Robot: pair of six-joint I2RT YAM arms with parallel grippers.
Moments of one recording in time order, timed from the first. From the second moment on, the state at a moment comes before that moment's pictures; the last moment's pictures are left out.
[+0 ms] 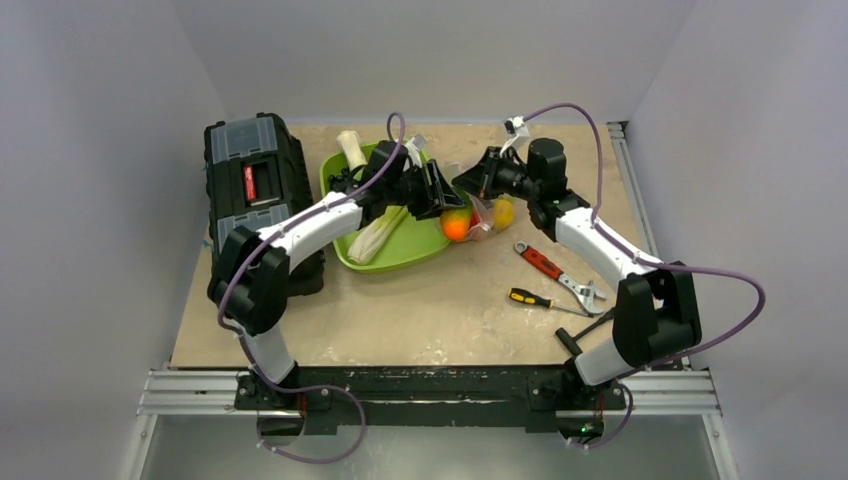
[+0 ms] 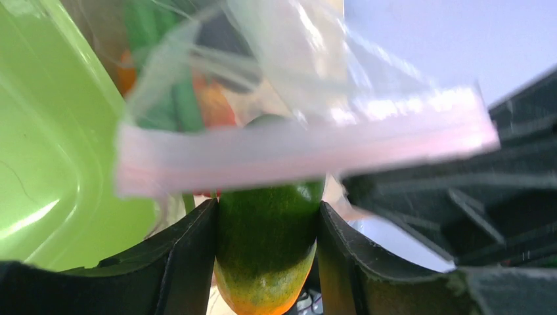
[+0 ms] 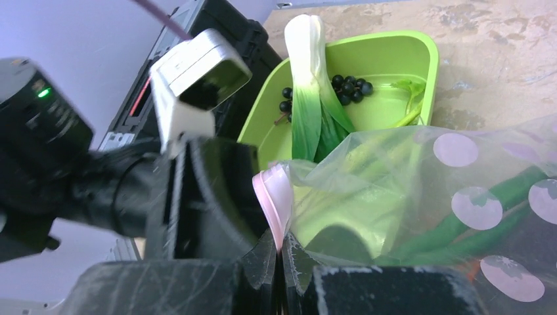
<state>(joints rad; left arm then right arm) -0.58 1.75 1.31 -0.11 0.43 -0.91 0.33 1.52 1.07 0.19 -0.58 0.53</state>
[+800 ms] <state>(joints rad) -0.50 1.86 1.30 0.14 0.34 -1.13 0.32 1.49 1.07 0.19 -0.59 0.53</state>
